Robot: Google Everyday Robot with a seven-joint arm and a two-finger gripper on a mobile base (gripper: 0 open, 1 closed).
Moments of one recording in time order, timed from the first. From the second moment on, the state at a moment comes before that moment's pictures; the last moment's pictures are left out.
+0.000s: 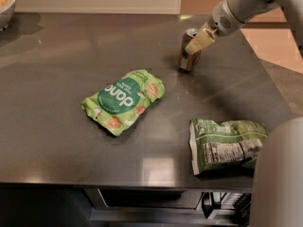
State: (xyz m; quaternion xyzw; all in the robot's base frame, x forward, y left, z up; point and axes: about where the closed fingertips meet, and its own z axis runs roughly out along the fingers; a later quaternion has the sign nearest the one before) arm 0.715 -0.148 0.919 -0.49 0.80 0.14 0.31
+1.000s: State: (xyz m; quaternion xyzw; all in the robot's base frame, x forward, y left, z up) arm 0.607 -0.172 0.959 -0.52 0.80 0.15 0.25
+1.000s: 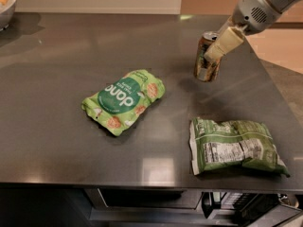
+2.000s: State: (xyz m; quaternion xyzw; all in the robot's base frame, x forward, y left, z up) arm 0.536 -0.188 0.917 -0.52 0.81 0.16 0.24
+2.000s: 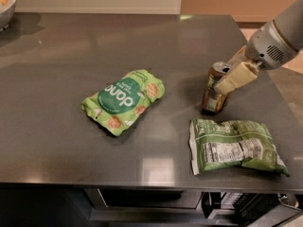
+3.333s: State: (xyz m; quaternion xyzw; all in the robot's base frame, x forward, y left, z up) arm 0.515 -0.198 0.900 -0.51 0.81 0.14 0.25
